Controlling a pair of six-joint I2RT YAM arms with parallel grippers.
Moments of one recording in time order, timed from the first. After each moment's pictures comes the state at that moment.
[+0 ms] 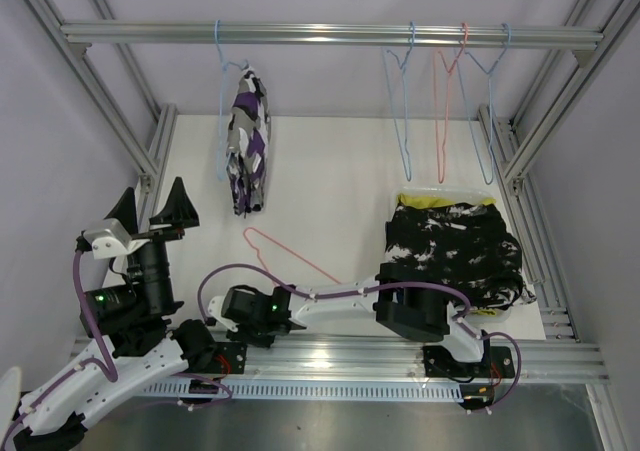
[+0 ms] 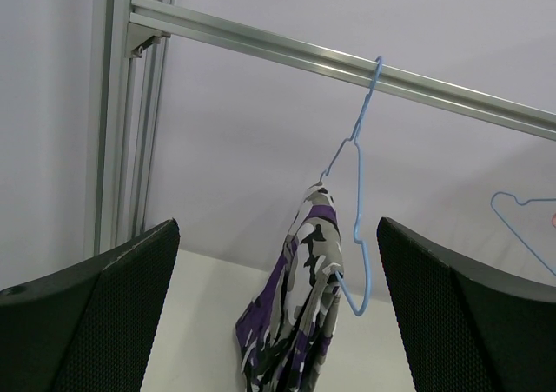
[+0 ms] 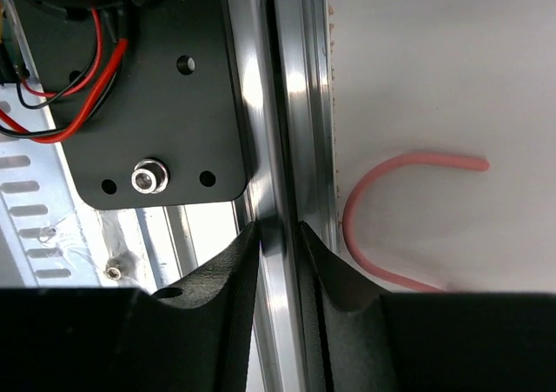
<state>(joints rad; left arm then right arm) -0.88 0.29 0.58 0.56 -0.89 0.44 1.45 2.16 1.56 -0.42 -0.09 0.03</state>
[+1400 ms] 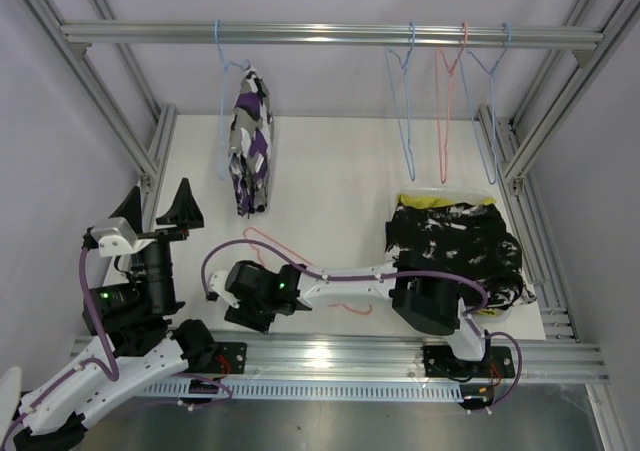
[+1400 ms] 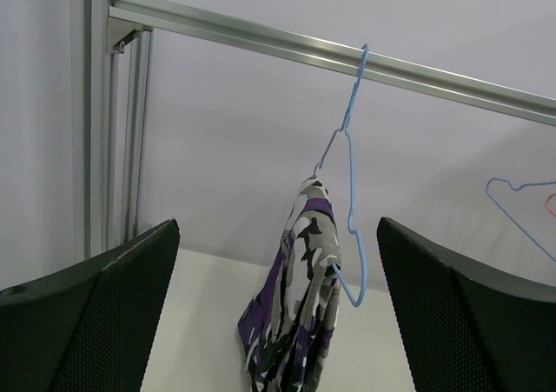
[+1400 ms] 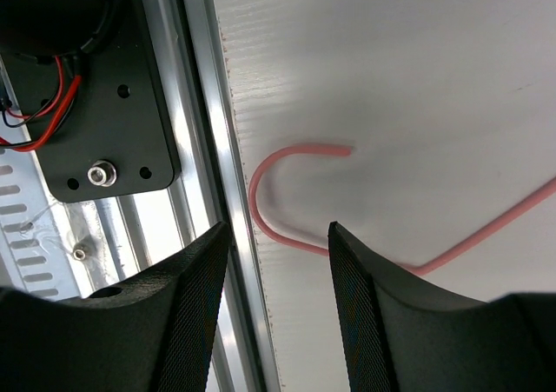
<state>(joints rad) -0.88 0.29 0.58 0.51 -0.86 0.42 1.38 2.08 1.58 -0.45 -0.07 -0.01</state>
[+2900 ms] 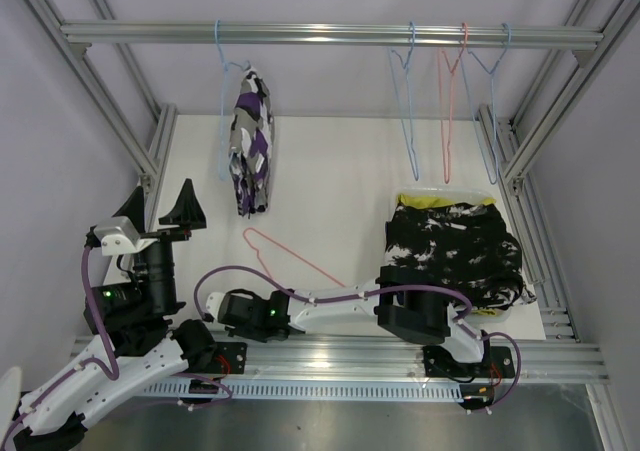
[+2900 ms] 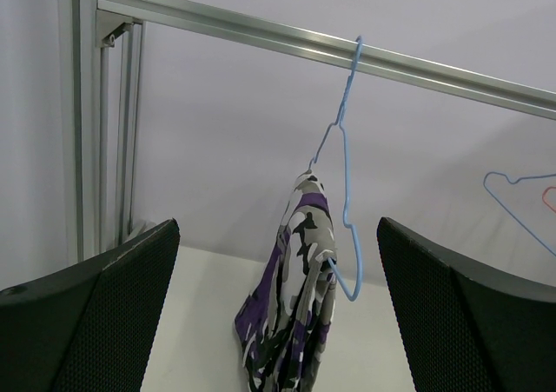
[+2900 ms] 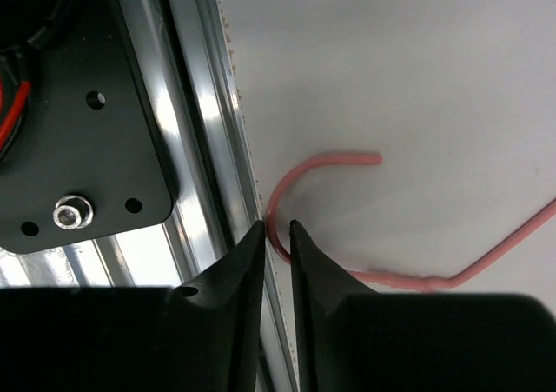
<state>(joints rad) -0.88 0.29 0.58 0.48 -0.85 0.39 1.47 2.16 1.57 -0.40 0.15 0.01</state>
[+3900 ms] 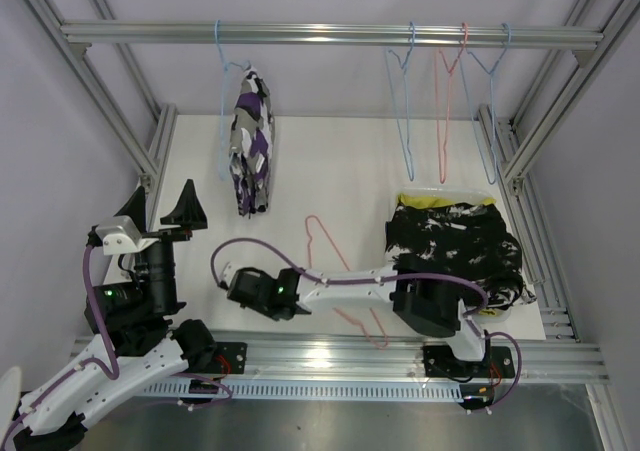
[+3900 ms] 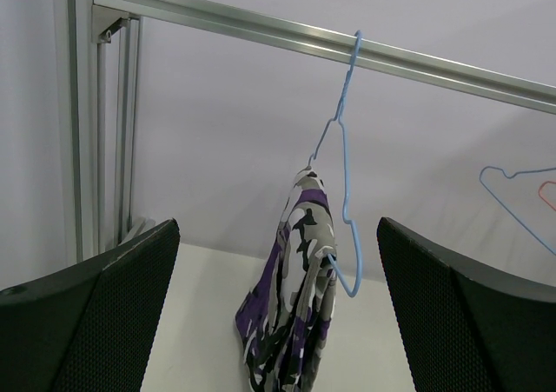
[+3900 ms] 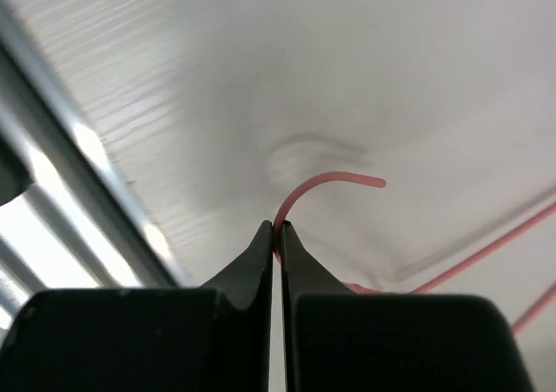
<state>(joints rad) -0.88 0.29 0.59 0.47 -0.85 0.38 1.42 2.10 1.59 -0.56 0.26 0.11</state>
